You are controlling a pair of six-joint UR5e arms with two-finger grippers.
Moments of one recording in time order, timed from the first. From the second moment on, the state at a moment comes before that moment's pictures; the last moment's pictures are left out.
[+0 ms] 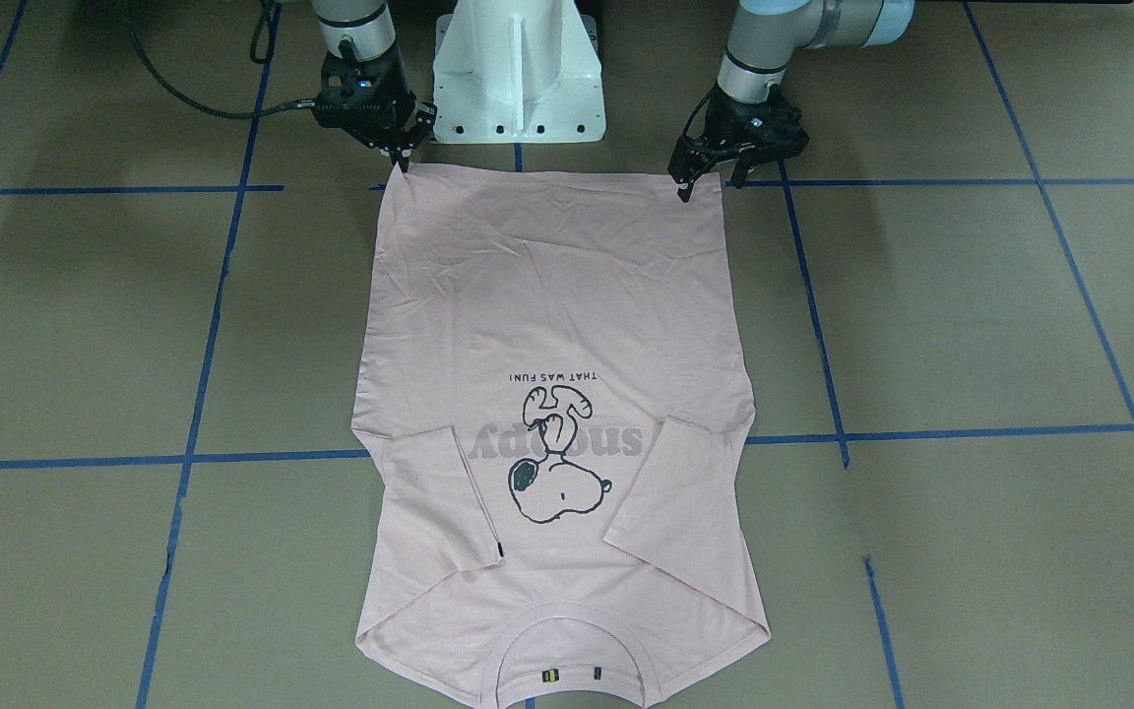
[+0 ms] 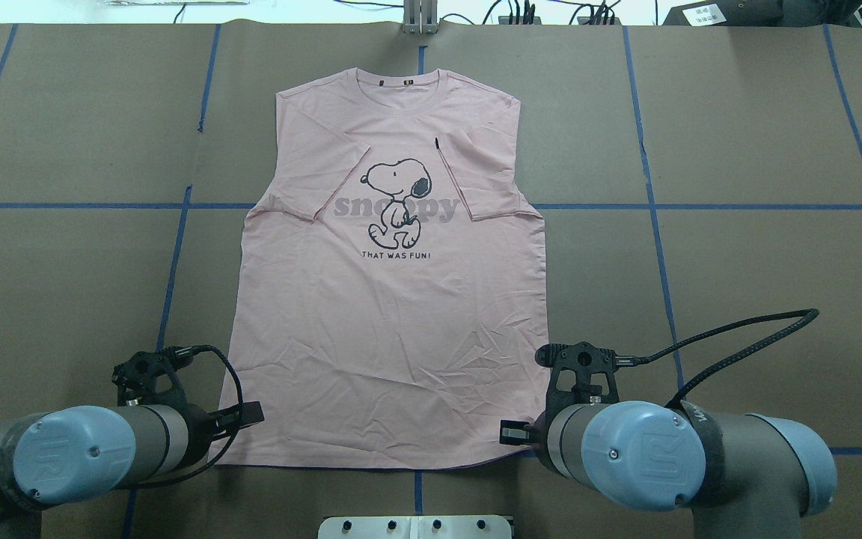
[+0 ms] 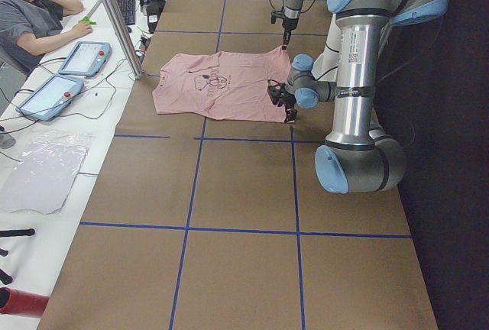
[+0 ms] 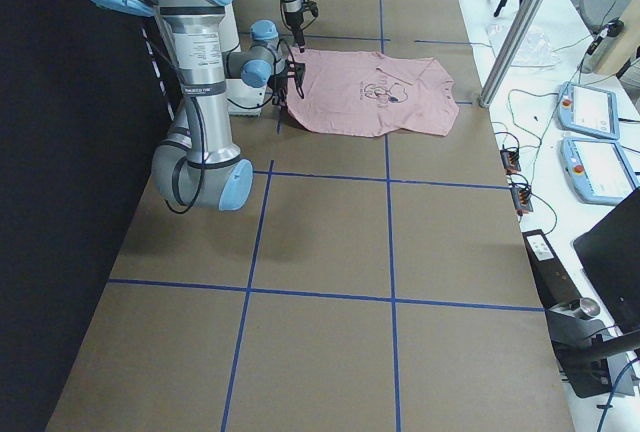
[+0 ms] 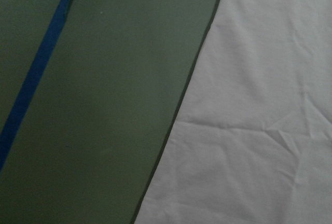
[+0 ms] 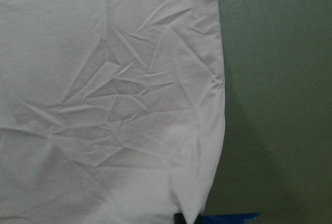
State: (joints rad) left arm -0.19 -1.62 -2.06 -1.90 -1.56 -1.78; right arm 0.16 -1.30 2.14 -1.56 1.58 1.56
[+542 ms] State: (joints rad) left arm -0.18 -1.61 -2.04 -1.90 -1.56 -1.78; right arm 0.16 -1.30 2.14 -1.56 1.58 1.56
